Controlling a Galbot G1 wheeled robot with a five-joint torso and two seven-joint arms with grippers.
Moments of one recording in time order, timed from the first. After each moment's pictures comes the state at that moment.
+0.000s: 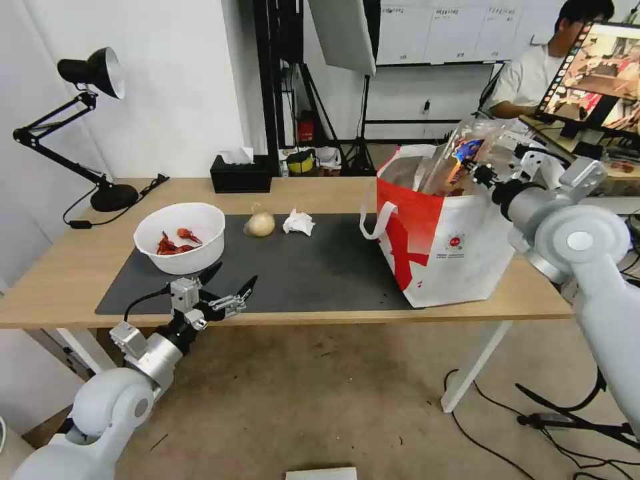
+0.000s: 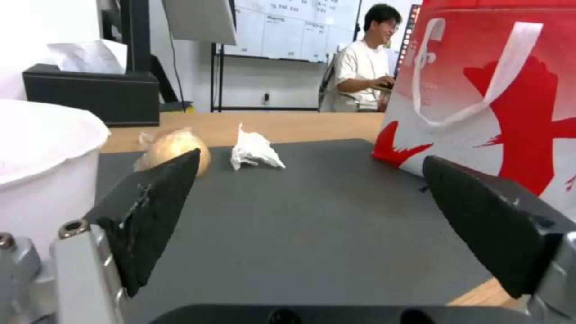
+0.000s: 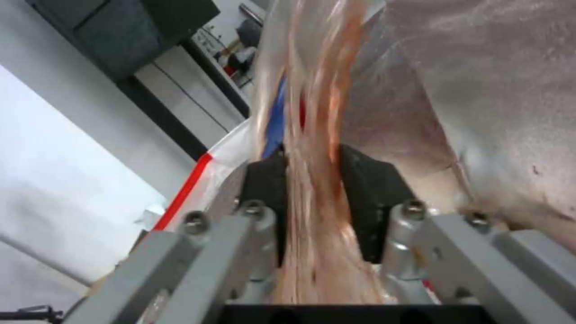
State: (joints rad) left arm 1.37 -0.96 -0.54 -2.00 -0.70 0.03 0.27; right arm -0.66 0.88 0.42 1.92 1.56 -0.44 0.64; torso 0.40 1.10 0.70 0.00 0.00
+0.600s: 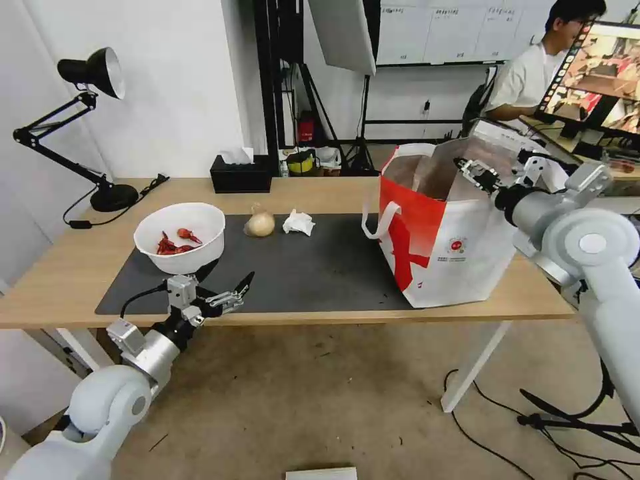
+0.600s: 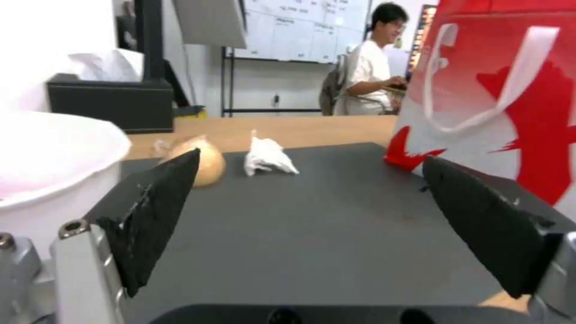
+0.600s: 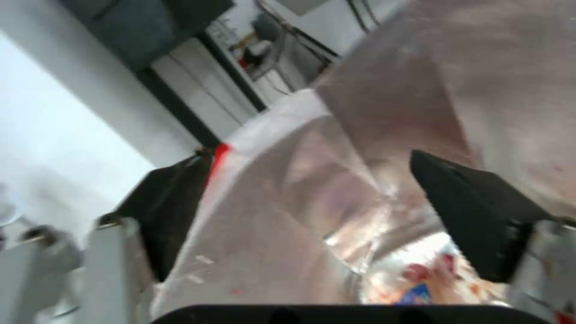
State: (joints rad) left arm 1.37 -0.94 -0.55 -2.02 -0.71 0.03 0.22; right arm -0.67 0.85 0.43 1.94 1.56 -0.44 0.56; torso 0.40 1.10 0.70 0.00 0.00
